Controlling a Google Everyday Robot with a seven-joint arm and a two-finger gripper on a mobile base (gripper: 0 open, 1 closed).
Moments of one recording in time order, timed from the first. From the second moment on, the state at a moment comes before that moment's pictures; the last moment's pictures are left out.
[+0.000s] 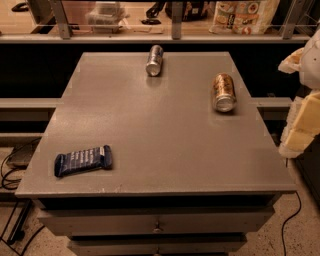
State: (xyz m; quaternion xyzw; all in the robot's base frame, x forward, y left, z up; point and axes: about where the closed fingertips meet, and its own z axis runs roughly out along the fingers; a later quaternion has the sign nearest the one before) arm 0.438 -0.217 0.976 -0.60 0.78 -0.03 0.16
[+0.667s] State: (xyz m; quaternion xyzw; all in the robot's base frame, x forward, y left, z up) arm 0.449 -0.215 0.974 -0.58 0.80 -0.04 0.16
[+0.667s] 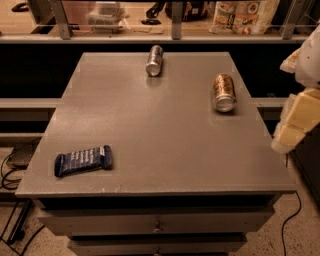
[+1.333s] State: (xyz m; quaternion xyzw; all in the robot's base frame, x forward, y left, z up) arm 0.490 -0.200 0.964 -0.49 0.86 -0.04 0.18
